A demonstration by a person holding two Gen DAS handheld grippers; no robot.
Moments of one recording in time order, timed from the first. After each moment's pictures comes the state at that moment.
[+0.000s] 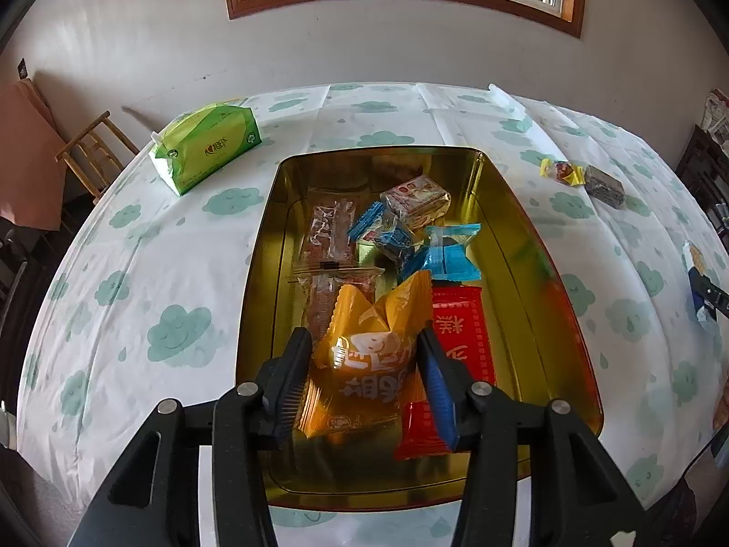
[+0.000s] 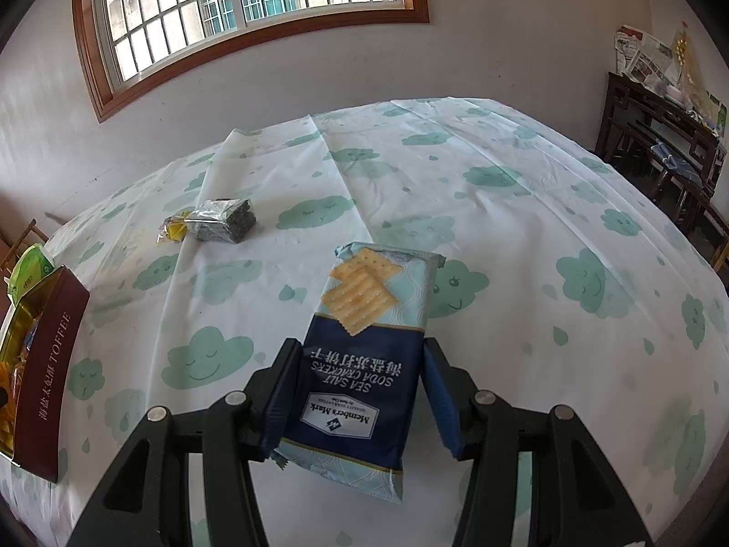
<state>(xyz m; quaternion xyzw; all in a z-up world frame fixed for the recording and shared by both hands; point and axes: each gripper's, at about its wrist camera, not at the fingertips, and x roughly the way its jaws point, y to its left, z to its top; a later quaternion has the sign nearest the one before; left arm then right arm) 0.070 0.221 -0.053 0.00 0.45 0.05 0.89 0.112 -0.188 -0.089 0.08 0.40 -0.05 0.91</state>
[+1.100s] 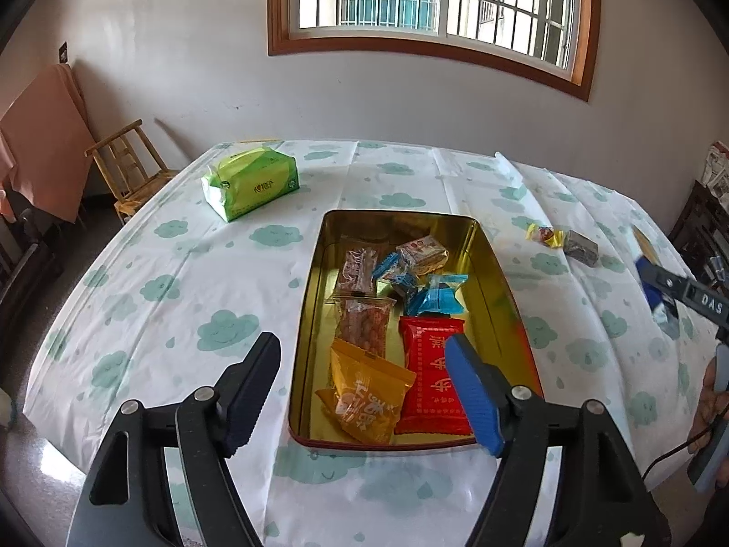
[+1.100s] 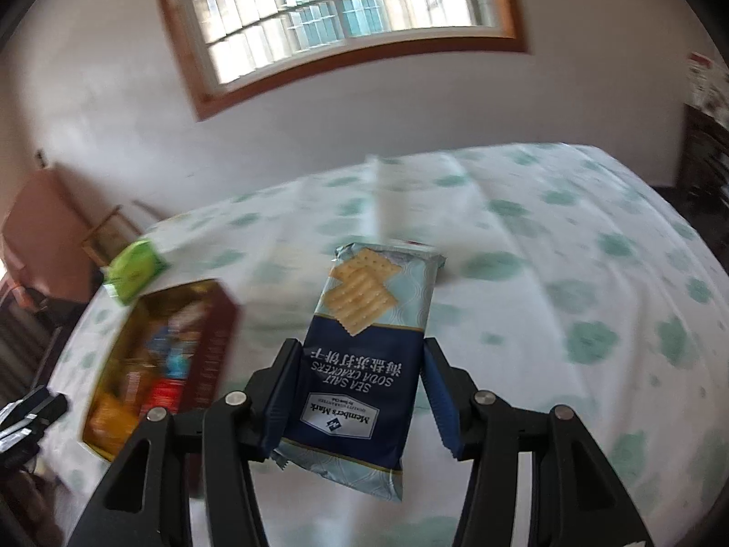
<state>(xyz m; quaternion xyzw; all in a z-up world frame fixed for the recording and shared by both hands) 0.011 0.229 0.002 -0.05 0.37 0.07 0.93 0.106 -0.074 -0.010 0.08 0.37 0.11 0.92</state>
